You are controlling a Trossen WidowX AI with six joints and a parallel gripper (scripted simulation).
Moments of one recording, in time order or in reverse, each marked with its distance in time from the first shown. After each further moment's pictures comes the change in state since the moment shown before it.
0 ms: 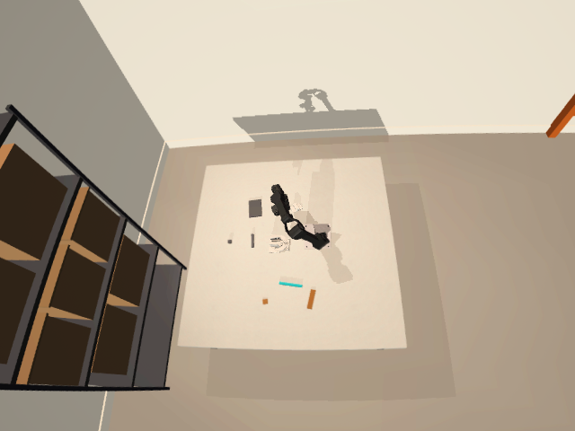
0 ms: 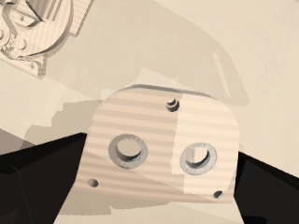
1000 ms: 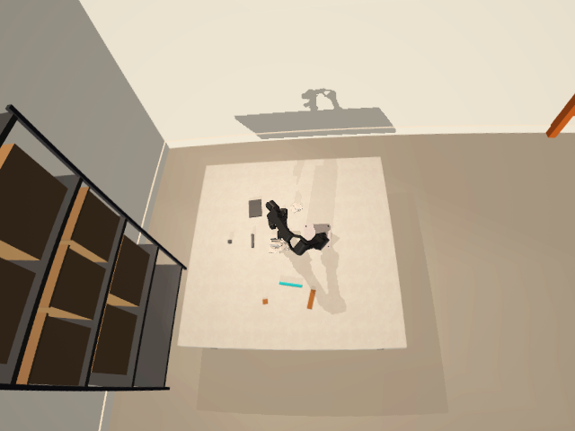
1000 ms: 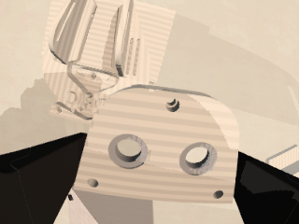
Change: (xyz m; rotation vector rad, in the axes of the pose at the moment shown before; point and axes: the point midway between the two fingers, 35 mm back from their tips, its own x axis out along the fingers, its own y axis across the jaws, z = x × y) arm 0.005 0.090 0.040 0.216 -0.004 0.014
